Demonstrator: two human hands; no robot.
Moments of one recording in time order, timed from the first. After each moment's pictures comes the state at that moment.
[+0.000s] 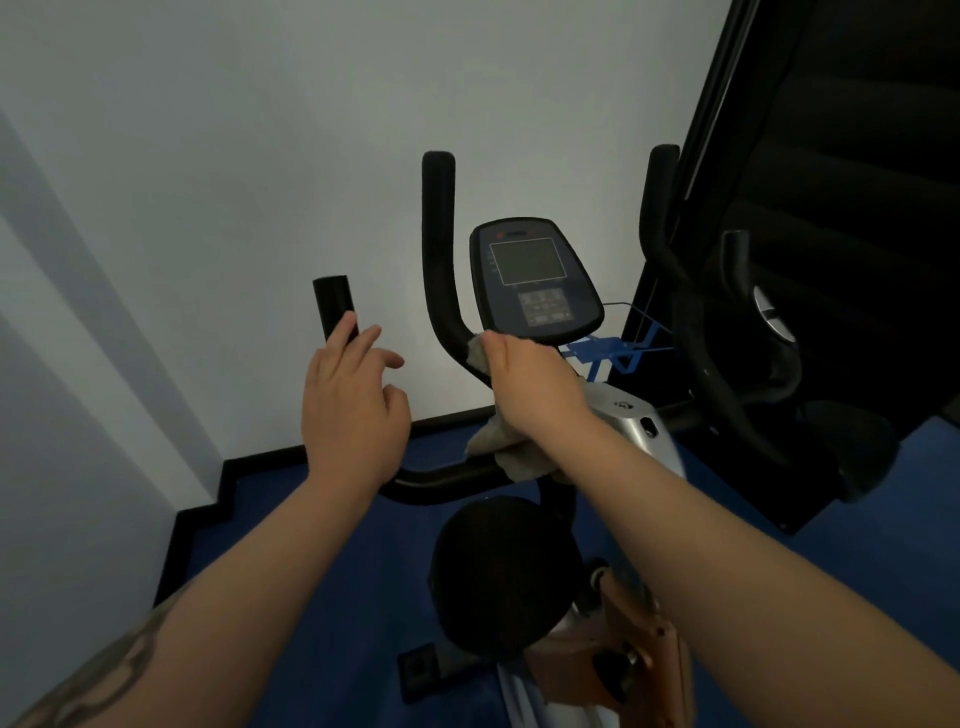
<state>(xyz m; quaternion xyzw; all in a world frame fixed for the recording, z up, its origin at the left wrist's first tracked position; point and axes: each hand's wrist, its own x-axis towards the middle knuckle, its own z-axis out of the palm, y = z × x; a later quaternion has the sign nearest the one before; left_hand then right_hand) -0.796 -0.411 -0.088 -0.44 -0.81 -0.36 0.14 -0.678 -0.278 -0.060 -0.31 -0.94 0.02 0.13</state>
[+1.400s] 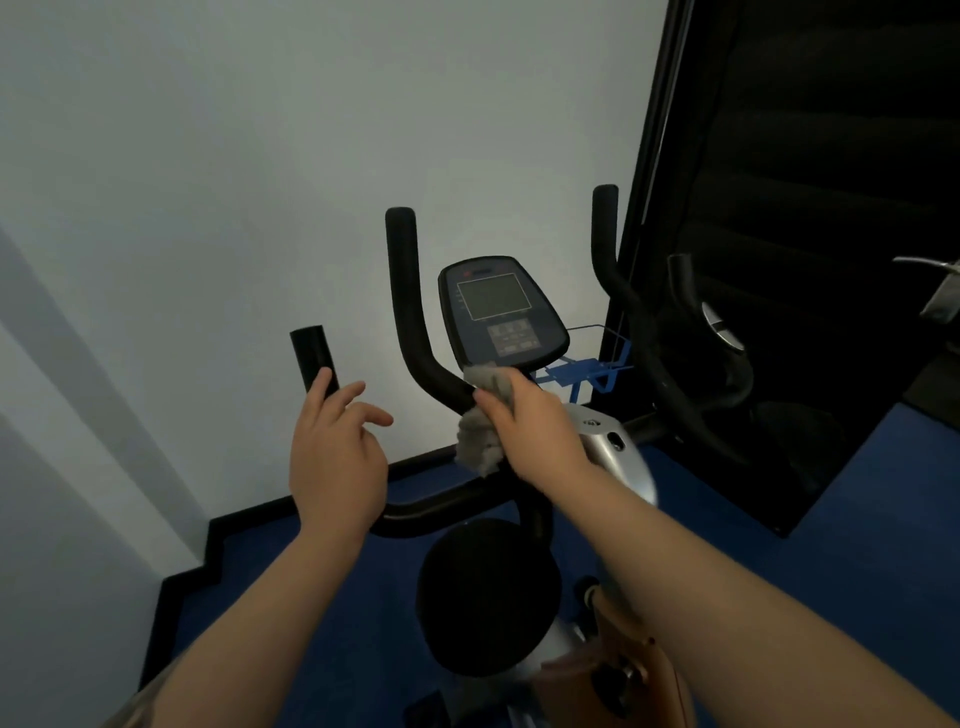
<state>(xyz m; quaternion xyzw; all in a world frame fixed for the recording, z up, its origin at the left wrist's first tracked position) -0.788 -0.413 -0.094 -0.42 -0.80 -0.41 0.14 -0.641 -0.286 -0.072 -0.31 -0.82 0.37 0.30</state>
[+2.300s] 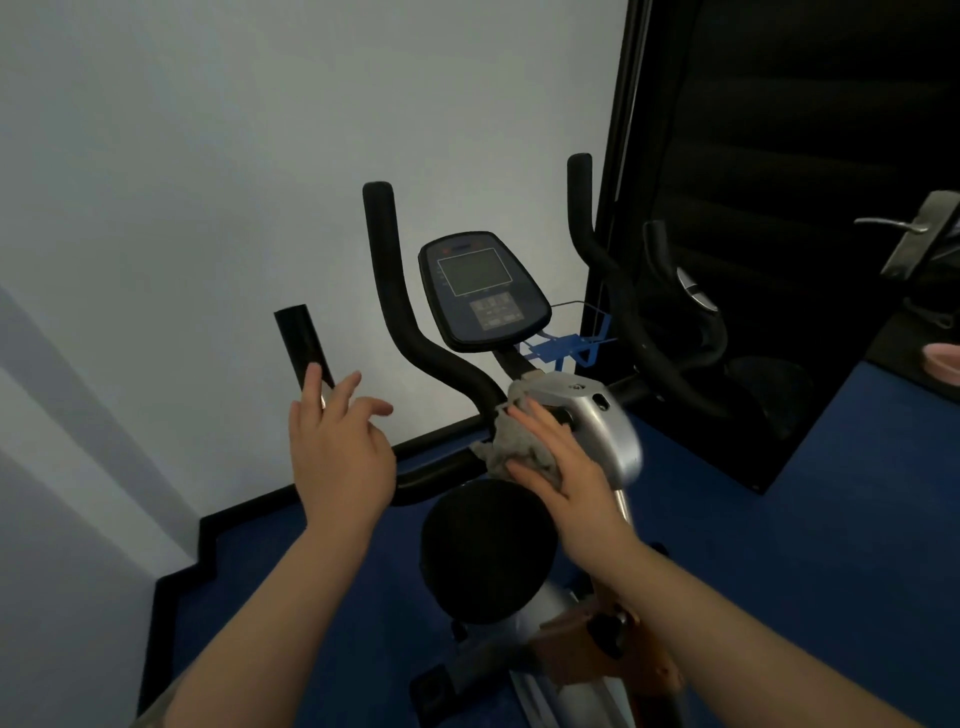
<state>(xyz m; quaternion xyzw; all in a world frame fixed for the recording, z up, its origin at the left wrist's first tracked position) -0.774 -0.425 -0.101 -0.44 -0.81 -0.35 0.14 -0.570 -0.342 -0.119 -0.25 -0.78 0.45 0.35</state>
